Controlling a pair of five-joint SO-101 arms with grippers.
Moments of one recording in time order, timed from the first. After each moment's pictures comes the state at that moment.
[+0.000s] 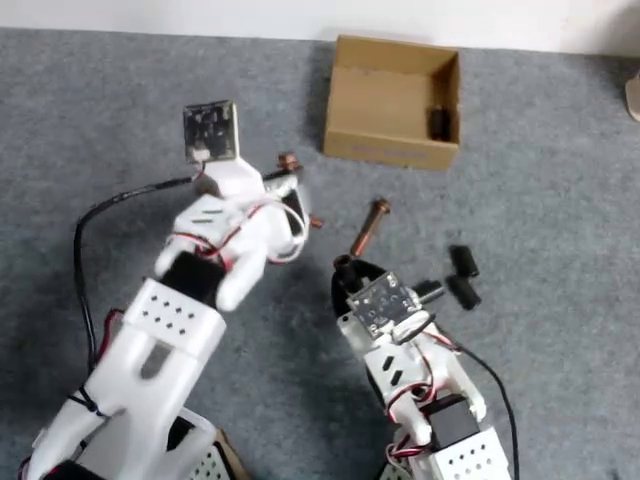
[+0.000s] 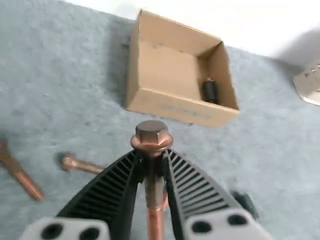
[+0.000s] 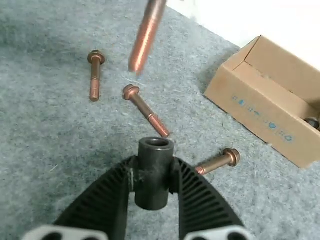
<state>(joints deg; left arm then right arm) 19.2 -38.7 43.8 31.4 34.5 -27.8 -104.5 95.7 37.1 19.8</state>
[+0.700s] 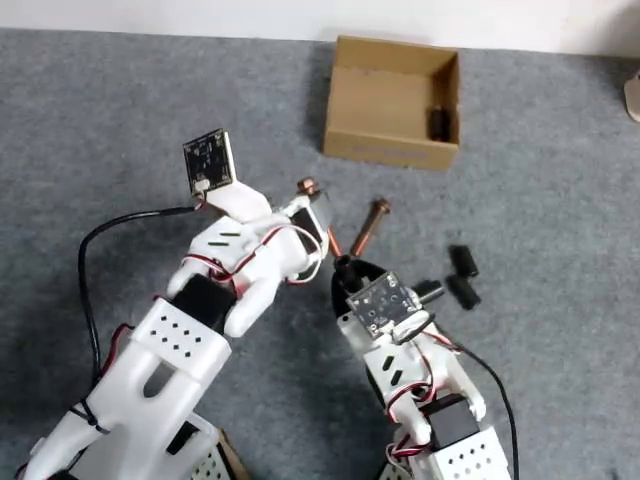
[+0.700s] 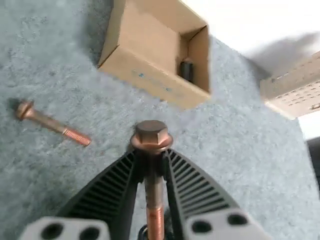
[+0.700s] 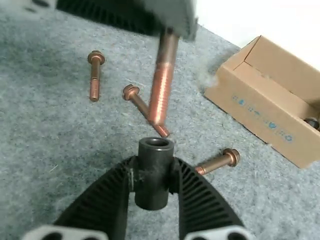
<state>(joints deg) 24.0 -42.8 50.4 27.3 50.1 -27.8 -104.5 95.7 37.1 19.8</state>
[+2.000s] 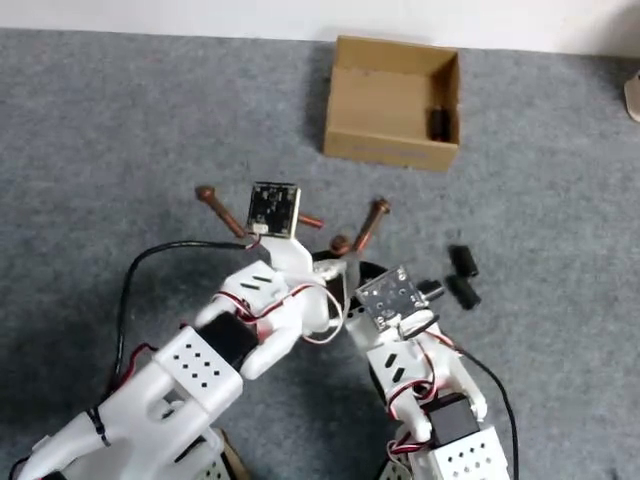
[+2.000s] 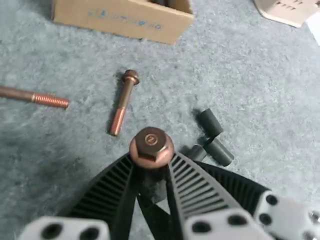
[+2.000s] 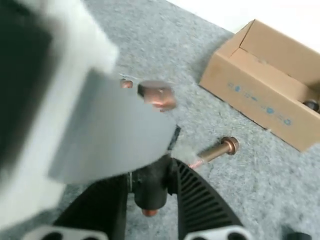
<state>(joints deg) 35.1 -45.4 63.3 24.8 36.0 -23.6 -104.4 95.8 37.2 16.9</state>
